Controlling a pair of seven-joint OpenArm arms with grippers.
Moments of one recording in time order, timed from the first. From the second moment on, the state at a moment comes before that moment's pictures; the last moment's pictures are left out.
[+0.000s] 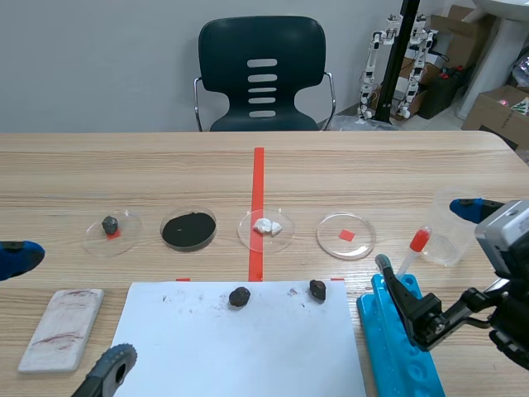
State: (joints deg) left arm 65.9 -22.8 -12.0 124.6 -0.7 -27.3 -26.2; right arm -28.4 31.3 -5.2 88.1 -0.7 9.4 32.6
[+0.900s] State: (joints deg) left arm 65.9 -22.8 -12.0 124.6 -0.7 -27.3 -26.2; right arm -28.4 31.3 -5.2 88.1 -0.7 9.4 32.6
